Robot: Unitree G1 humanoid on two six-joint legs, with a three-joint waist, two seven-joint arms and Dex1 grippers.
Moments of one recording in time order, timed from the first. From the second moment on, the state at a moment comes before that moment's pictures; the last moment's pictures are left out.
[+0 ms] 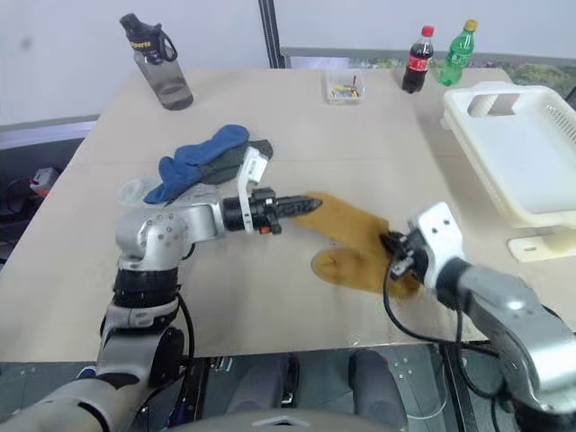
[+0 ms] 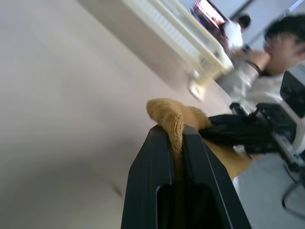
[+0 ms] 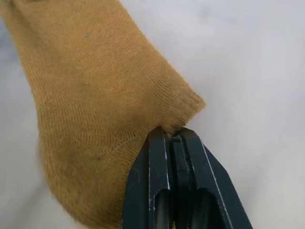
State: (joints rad) left arm -0.61 0.31 0.07 -0.15 -0.70 1.26 -0.71; right arm 0.05 -0.58 -0.21 -0.87 0.52 1.06 0.46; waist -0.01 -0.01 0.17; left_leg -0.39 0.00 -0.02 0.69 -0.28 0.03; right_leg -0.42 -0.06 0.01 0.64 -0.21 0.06
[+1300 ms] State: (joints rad) left arm -0.42 0.34 -0.18 -0.19 -0.60 1.05 -0.66; right arm 0.17 -0.73 -0.05 -0.65 0.24 0.70 0.49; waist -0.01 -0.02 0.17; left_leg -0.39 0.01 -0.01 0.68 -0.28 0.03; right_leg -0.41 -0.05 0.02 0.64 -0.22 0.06
